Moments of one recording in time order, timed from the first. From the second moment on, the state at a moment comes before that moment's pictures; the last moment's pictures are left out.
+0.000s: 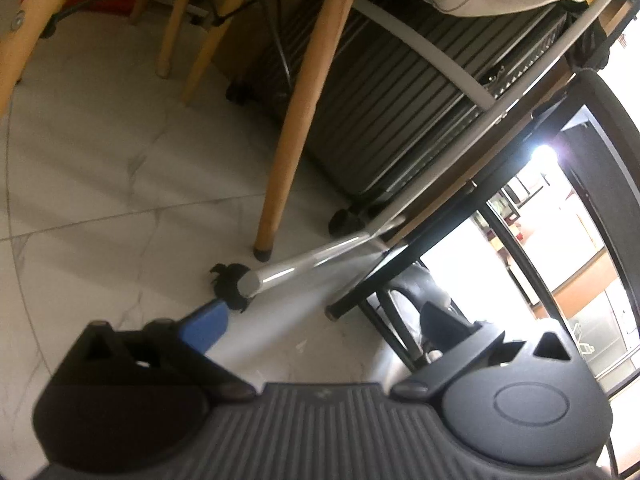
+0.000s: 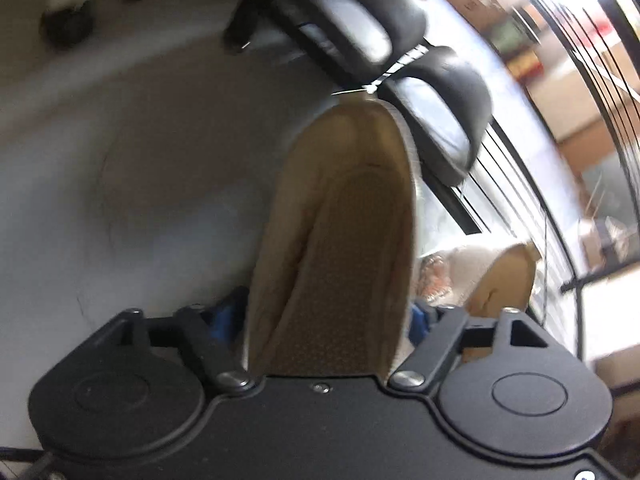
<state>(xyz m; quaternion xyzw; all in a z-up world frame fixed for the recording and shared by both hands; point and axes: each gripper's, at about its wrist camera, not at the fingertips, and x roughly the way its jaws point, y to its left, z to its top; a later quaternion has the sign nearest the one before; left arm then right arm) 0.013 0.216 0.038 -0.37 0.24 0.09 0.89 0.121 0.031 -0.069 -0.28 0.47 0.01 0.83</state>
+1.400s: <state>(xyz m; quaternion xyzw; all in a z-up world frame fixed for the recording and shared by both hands) 0.014 0.210 0.039 -0.35 0.25 0.10 0.90 0.078 -0.056 -0.024 0.07 0.45 0.01 0.89</state>
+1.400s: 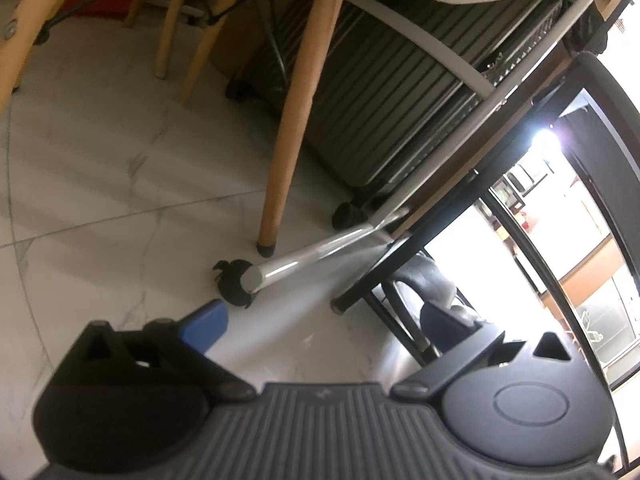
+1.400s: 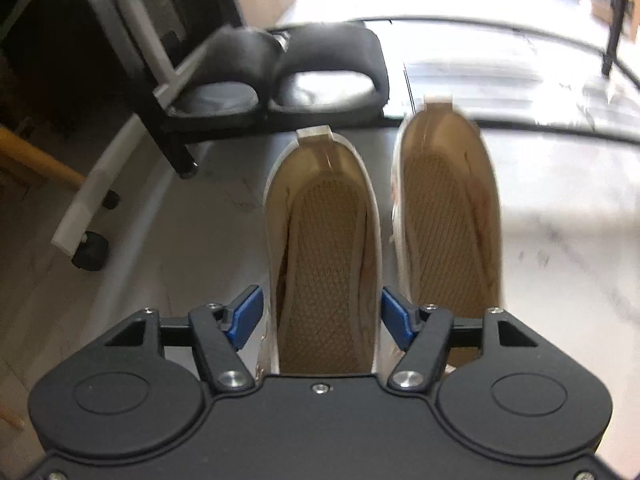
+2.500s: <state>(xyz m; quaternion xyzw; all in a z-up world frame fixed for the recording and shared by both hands) 0.018 0.209 0.038 -0.35 0.26 0.09 0.89 0.016 -0.107 -0.010 0.00 0.42 0.09 0.90</state>
